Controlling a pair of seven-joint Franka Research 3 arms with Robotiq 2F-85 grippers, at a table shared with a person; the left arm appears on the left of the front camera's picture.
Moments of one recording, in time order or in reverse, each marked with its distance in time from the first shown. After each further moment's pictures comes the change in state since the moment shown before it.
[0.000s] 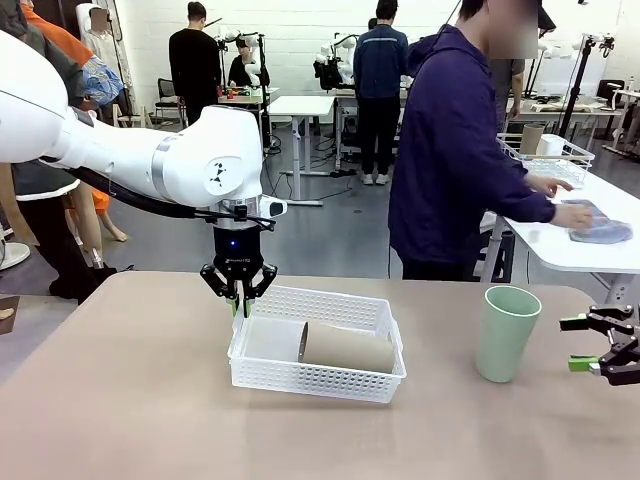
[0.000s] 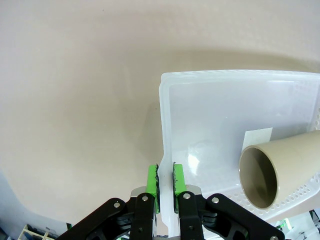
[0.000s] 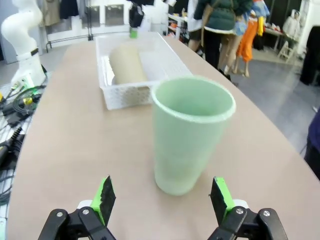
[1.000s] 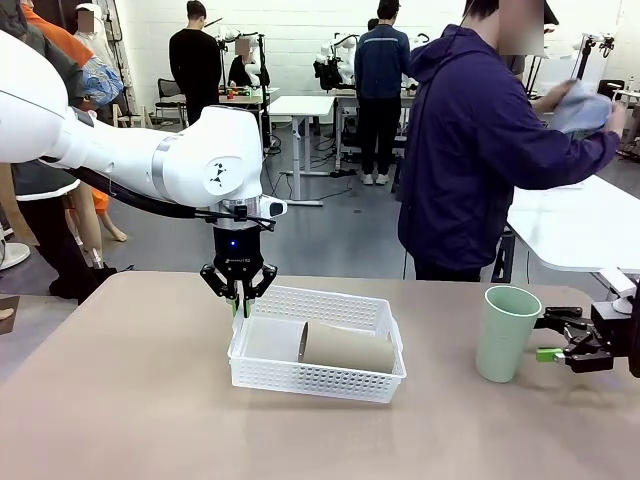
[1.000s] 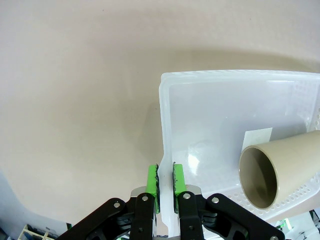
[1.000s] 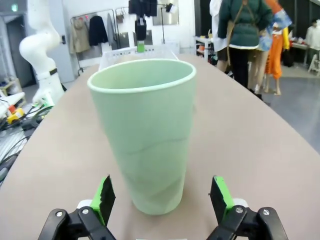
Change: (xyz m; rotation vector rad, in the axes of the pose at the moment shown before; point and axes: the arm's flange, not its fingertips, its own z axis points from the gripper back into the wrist) left arm 0.000 0.000 0.000 0.000 0.000 0.000; right arm -0.045 -0.072 -0.061 0.207 -0.164 -0.066
